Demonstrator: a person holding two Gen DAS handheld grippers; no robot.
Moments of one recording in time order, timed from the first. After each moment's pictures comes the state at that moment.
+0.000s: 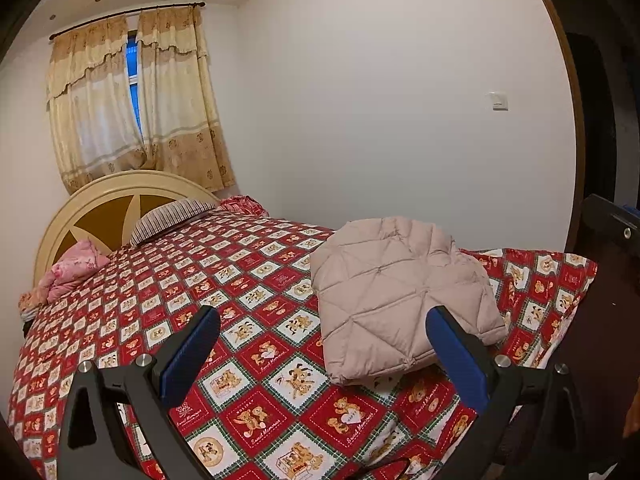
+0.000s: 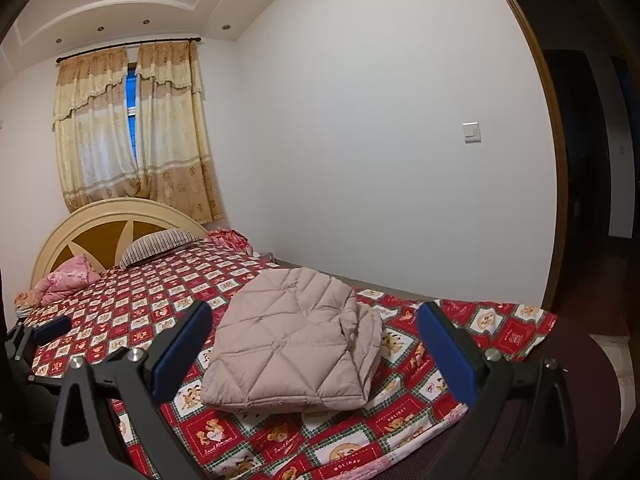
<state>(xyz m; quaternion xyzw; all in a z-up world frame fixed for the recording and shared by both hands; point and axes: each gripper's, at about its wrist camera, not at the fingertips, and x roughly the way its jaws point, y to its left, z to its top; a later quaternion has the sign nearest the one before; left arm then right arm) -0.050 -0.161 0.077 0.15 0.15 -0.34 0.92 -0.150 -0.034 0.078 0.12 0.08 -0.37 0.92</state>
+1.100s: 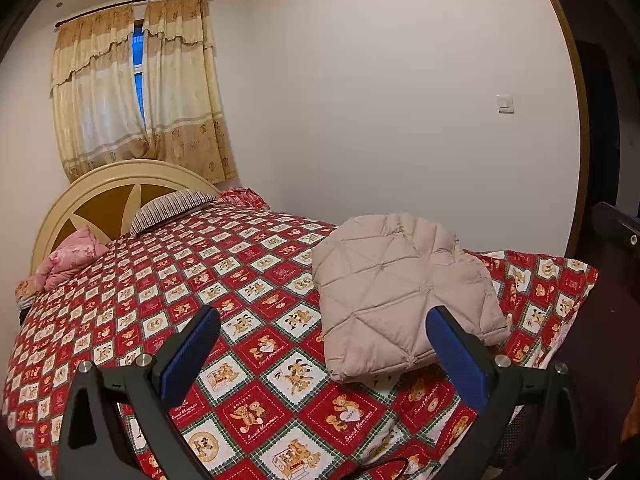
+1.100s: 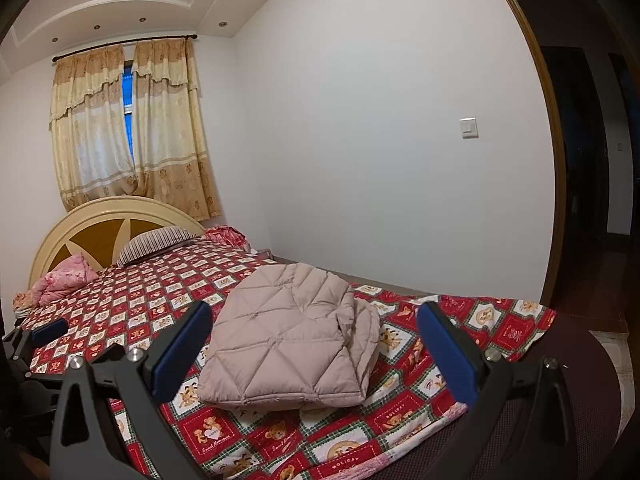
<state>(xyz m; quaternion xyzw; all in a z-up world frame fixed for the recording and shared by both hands) -0.045 -0.159 0.077 0.14 0.17 -0.34 0.92 -0.153 -0.040 0.077 0.13 0.08 -0.38 0.91</state>
